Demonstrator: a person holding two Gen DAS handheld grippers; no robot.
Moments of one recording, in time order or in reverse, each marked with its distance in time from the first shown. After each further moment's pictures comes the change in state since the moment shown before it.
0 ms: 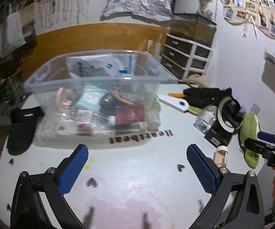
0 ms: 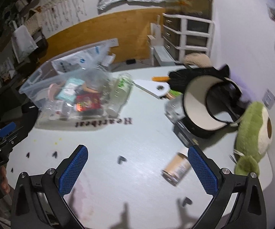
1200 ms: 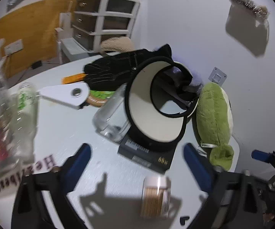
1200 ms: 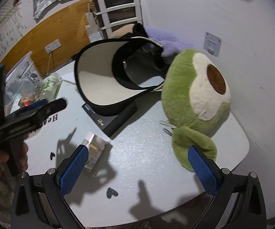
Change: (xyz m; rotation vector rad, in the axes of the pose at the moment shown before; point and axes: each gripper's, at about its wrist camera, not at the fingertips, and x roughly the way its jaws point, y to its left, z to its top) left arm 0.199 -0.231 0.046 0.231 0.240 -0.400; right arm 0.013 -0.172 -0.030 0.281 0.105 -0.174
